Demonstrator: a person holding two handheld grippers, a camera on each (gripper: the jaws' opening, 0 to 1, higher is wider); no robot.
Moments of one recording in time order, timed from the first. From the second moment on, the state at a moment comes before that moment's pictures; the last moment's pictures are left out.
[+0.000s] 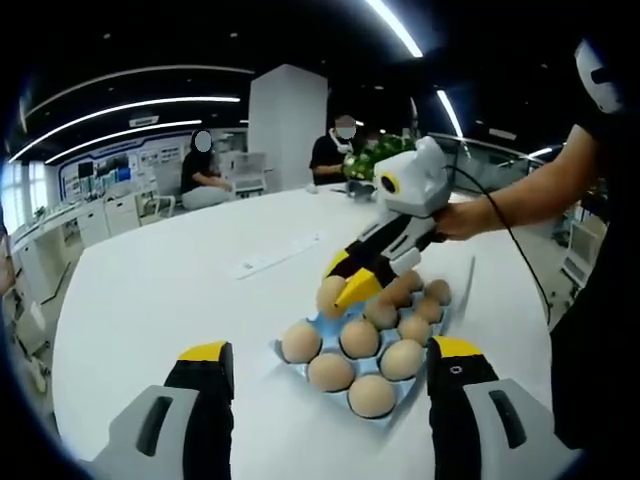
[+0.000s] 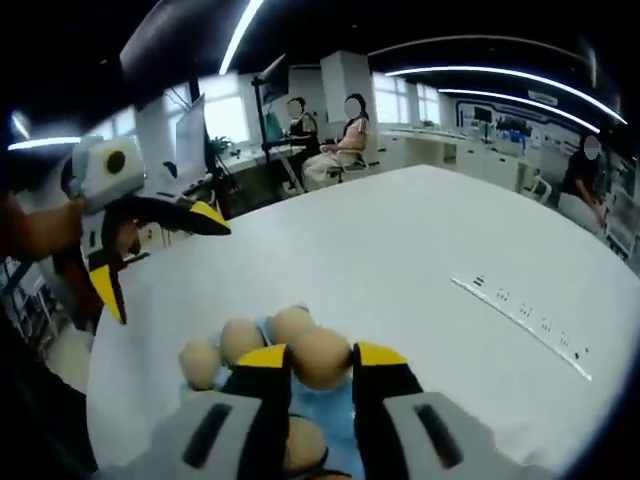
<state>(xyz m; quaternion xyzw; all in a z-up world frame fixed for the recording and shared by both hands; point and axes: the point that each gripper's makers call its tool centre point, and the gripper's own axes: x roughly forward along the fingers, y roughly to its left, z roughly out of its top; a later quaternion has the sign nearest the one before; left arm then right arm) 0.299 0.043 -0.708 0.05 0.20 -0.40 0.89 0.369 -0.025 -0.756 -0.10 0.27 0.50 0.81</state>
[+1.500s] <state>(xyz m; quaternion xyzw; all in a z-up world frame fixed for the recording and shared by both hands) 0.306 0.040 -0.708 0.06 0.20 -0.40 0.89 0.370 -0.020 -0.779 -0.14 0.31 0.52 0.78</state>
